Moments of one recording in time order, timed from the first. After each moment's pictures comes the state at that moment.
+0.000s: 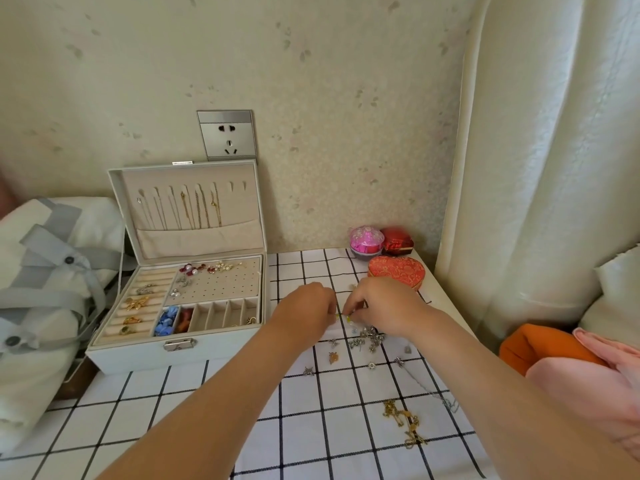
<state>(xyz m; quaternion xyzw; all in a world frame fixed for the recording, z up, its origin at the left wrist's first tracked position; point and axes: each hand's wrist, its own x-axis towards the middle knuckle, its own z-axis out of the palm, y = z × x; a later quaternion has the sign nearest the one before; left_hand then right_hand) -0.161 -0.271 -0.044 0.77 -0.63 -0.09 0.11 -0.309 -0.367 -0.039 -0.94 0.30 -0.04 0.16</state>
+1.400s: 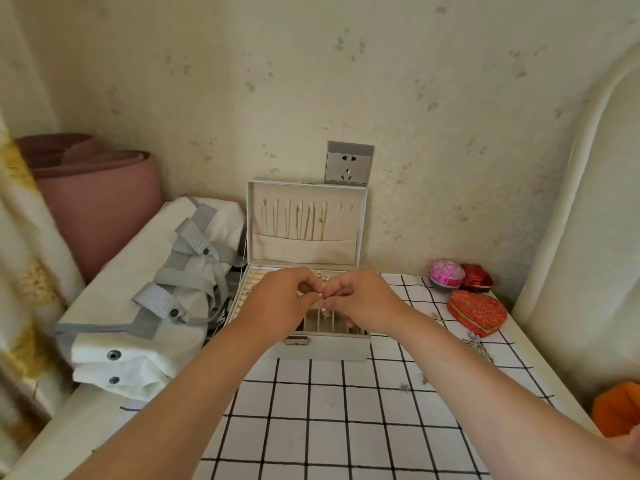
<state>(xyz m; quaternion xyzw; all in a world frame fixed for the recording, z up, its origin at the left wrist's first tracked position) -0.027 -0.127 0.016 0.77 -0.51 -0.10 0.38 -0.156 -0.251 0.018 -0.85 0.29 -0.14 0.43</state>
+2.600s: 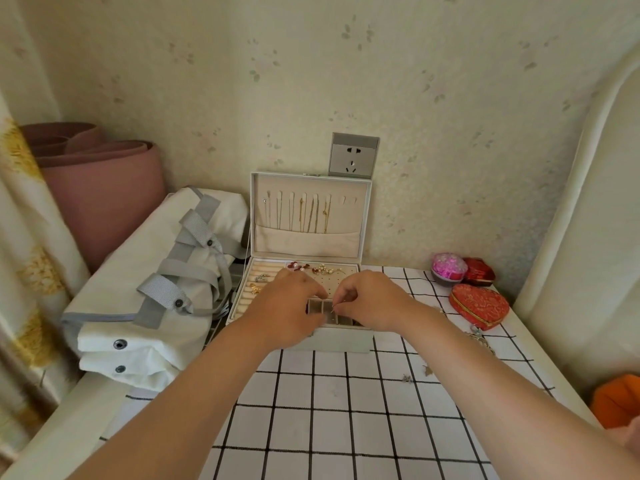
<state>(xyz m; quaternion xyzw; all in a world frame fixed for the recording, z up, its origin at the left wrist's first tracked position) -0.026 -0.122 -0.001 0.78 -0.59 -0.05 0.20 -0.159 -0.261 0.008 -0.92 0.29 -0.07 0.26</state>
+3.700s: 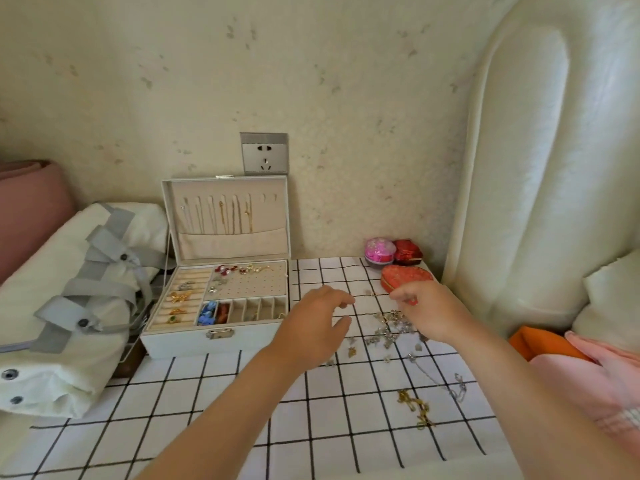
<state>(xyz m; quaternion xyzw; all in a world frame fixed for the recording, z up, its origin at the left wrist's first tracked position) -0.163 -0.200 -0.031 0.69 -0.64 -0.07 0.31 -0.353 -0.354 -0.030 -0.85 0.44 -0.15 0.25</state>
